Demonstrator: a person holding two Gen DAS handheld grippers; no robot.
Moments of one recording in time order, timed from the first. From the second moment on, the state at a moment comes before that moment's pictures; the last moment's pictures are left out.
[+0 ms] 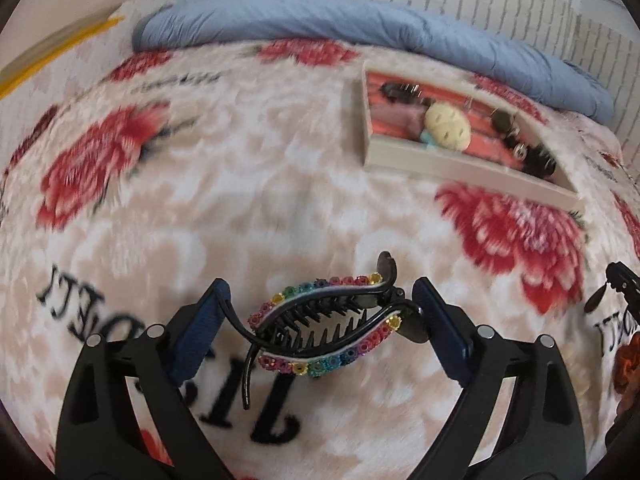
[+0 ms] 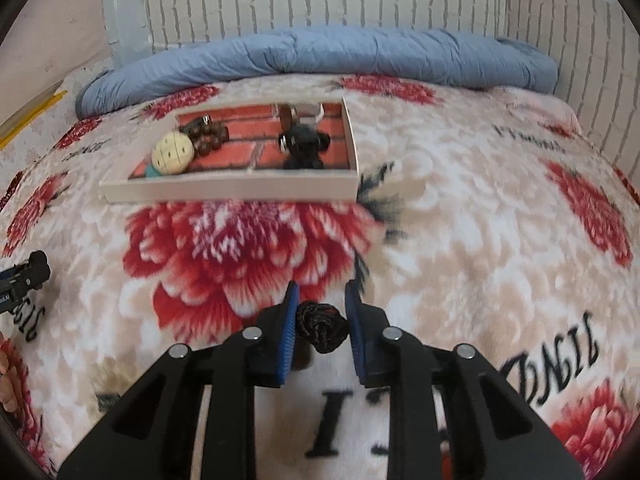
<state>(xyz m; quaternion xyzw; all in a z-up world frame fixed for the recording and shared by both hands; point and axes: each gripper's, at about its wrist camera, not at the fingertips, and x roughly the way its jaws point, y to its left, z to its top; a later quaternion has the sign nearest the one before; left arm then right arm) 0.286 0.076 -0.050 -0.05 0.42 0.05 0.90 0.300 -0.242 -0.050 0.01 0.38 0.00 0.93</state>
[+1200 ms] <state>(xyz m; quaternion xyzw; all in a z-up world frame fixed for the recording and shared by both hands) 0.466 -0.005 -0.066 -0.02 0.39 -0.04 0.92 0.448 -0.231 -0.067 0.03 0.36 0.01 0.93</state>
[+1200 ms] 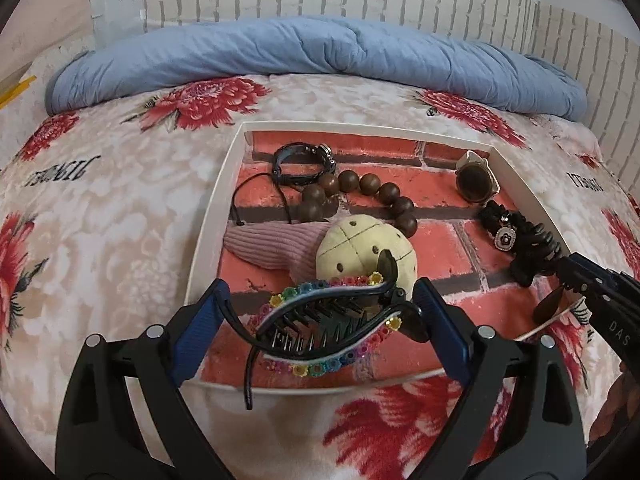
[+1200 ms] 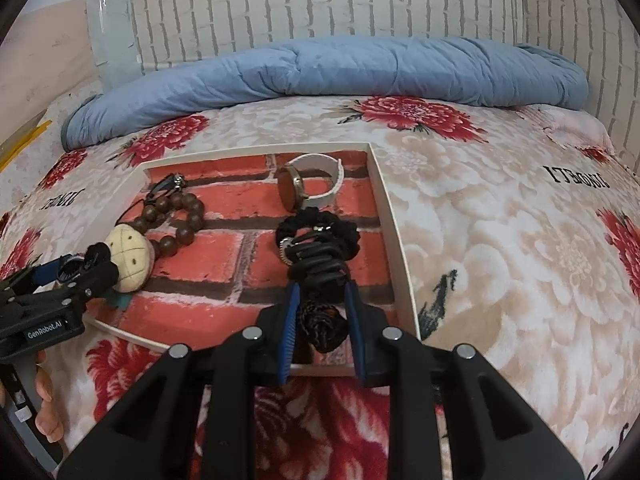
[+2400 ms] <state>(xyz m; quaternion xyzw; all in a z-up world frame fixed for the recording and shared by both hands) 0.346 -0.003 -0.028 -0.01 0.37 -0.02 0.93 0.341 -0.250 -0.017 -0.01 0.34 0.00 0.94</state>
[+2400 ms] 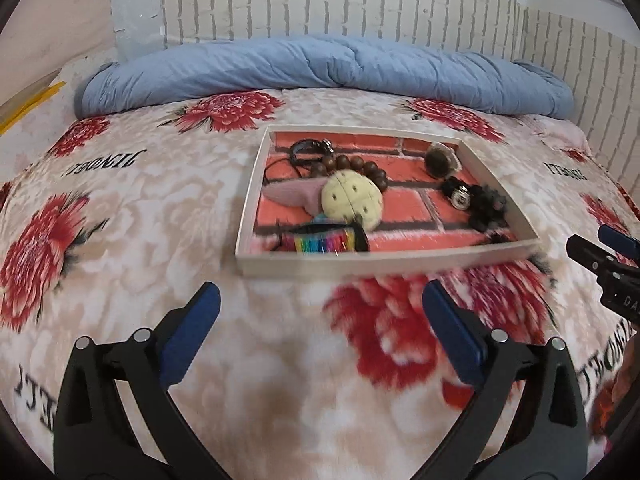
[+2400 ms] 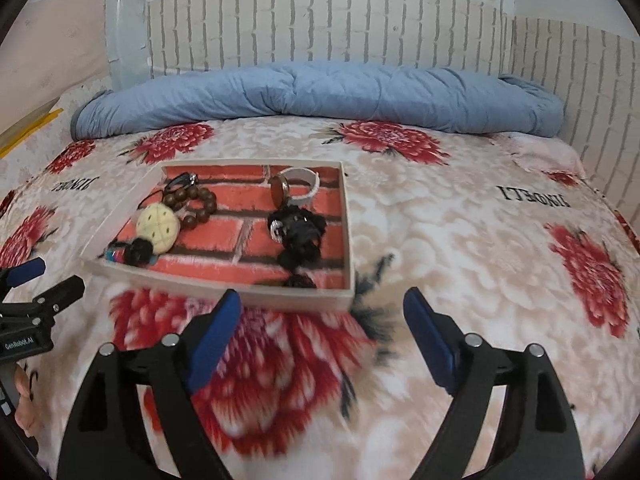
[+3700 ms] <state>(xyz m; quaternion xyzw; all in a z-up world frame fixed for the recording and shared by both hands) 0.238 -0.081 -0.088 0.01 0.44 -0.09 0.89 0.185 -0.351 -0.088 0.02 0.41 -0.07 0.91</state>
